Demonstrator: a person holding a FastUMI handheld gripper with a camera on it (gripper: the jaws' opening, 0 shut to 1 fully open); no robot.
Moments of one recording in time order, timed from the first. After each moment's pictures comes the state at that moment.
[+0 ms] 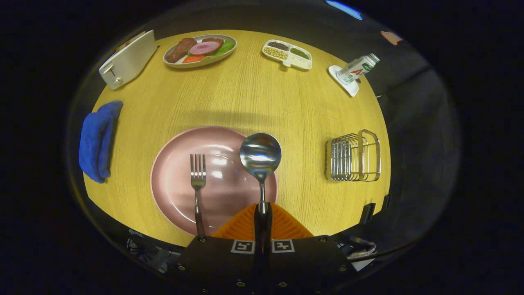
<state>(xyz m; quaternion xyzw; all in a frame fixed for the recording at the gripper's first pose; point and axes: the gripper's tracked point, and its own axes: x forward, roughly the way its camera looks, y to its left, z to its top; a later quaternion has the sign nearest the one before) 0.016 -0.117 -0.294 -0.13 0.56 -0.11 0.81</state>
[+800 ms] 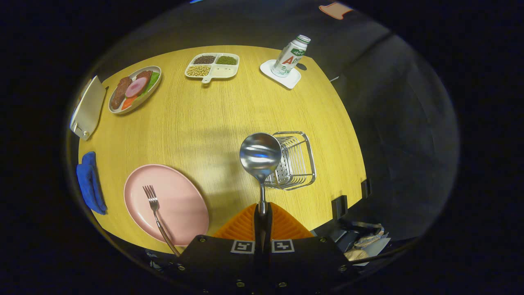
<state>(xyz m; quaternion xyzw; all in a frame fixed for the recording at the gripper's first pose) 0.018 -0.231 -0.242 -0.06 0.55 -0.21 0.81</state>
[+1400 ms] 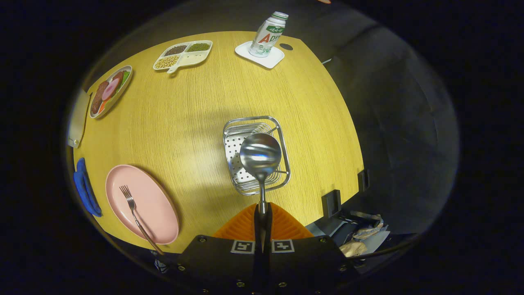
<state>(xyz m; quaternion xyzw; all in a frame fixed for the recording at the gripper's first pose) 0.010 -0.287 -0.265 -0.03 0.59 -0.22 0.77</state>
